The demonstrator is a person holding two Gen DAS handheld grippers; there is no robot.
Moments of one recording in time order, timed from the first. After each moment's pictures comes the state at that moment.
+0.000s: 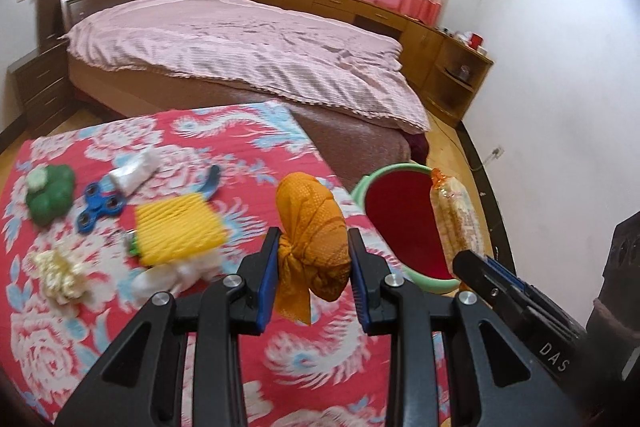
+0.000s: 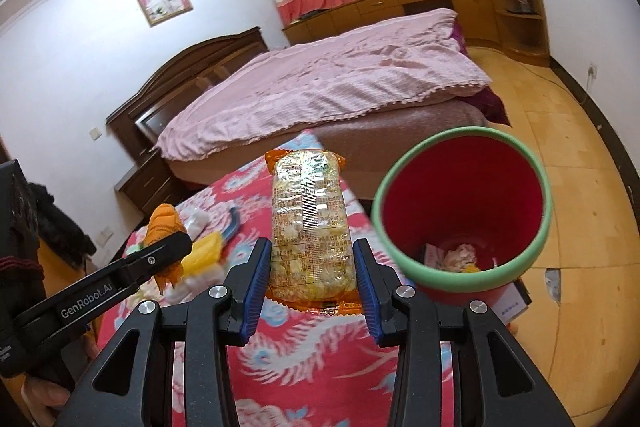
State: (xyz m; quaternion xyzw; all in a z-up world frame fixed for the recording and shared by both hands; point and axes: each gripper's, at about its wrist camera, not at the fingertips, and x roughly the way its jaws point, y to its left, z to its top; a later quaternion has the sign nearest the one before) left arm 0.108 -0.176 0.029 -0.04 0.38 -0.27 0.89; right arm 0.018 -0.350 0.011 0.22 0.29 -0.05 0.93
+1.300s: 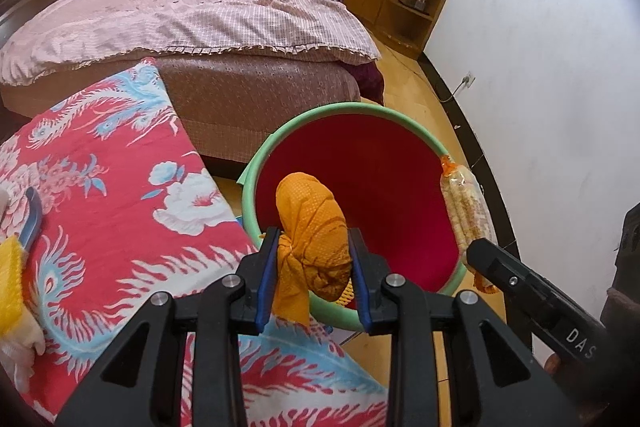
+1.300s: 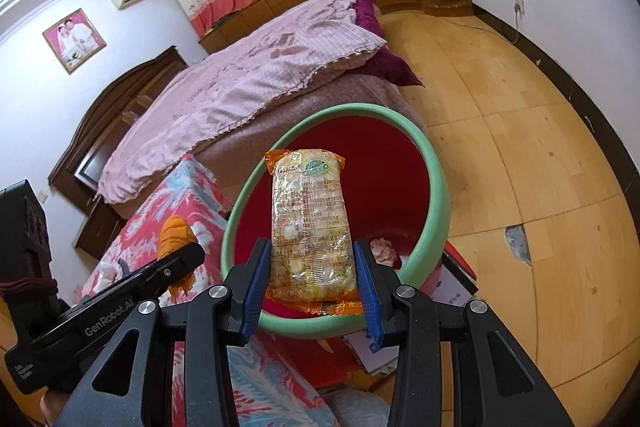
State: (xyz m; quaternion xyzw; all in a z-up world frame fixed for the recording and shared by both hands) left arm 0.147 -0.340 -0.041 0.05 0.44 -0.34 0.83; right arm 0.013 -0.483 -0.051 0.31 0.32 -0.16 0.88
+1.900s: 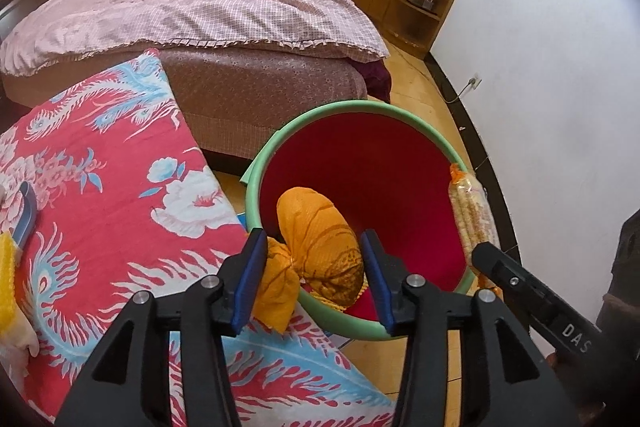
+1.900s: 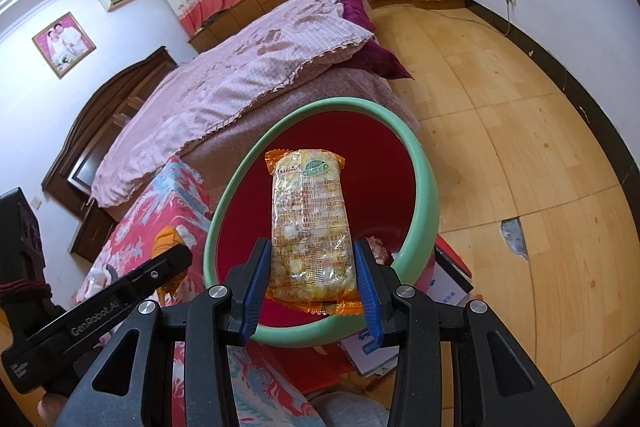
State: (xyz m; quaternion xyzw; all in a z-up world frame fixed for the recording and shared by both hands) left arm 0.156 -0.343 -0.048 0.04 0.45 -0.34 0.83; right arm 0.018 -0.495 -0.062 0.32 0.32 -0.17 0.87
